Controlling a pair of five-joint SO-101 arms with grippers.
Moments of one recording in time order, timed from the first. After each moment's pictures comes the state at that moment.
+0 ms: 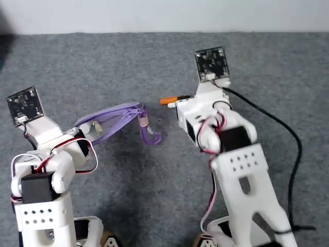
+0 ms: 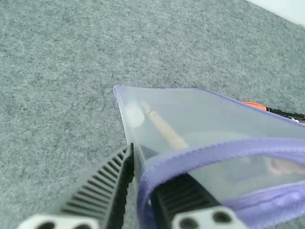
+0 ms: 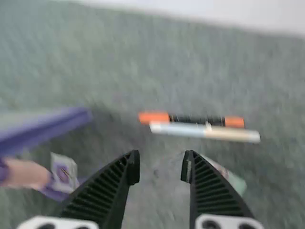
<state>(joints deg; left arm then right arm) -9.8 -57.9 40.0 79.1 22.7 -18.6 -30.2 24.5 57.8 -2.2</state>
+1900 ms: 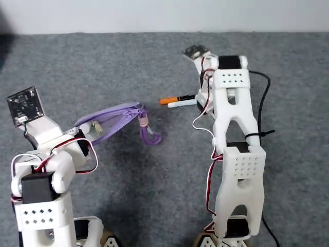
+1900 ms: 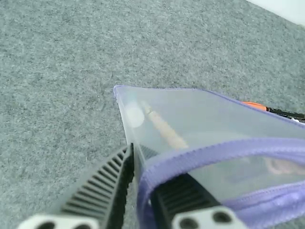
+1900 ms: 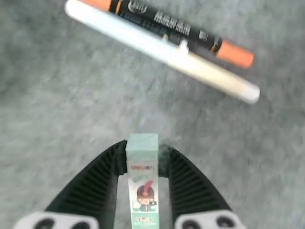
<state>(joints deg) -9.8 -57.9 40.0 79.1 22.7 -6.0 43.2 -51.9 99.7 28.9</state>
